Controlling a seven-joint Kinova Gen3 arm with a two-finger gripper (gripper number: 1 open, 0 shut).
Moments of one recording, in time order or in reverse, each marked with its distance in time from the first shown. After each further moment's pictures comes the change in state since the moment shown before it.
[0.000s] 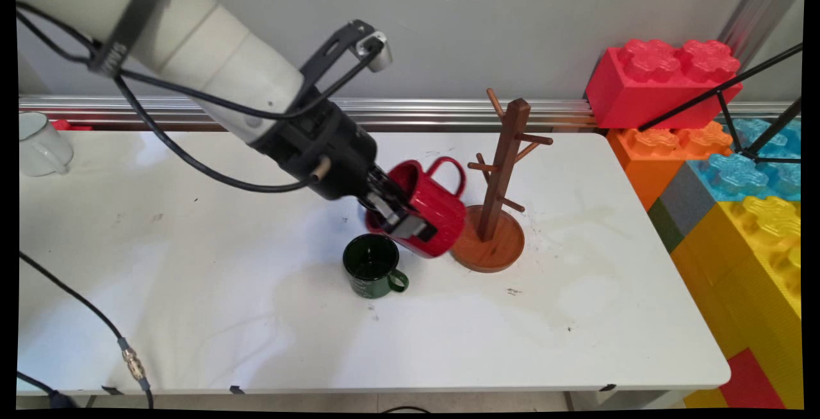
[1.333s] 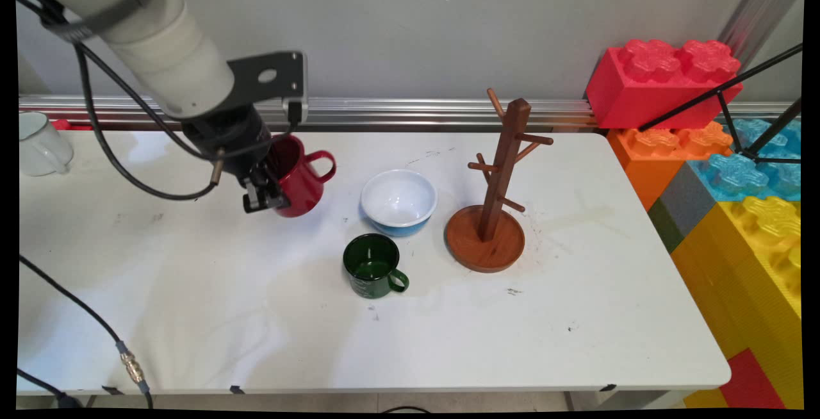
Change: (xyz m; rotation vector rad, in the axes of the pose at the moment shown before) arm -0.033 -0.063 -0.030 0.347 -0.486 0.315
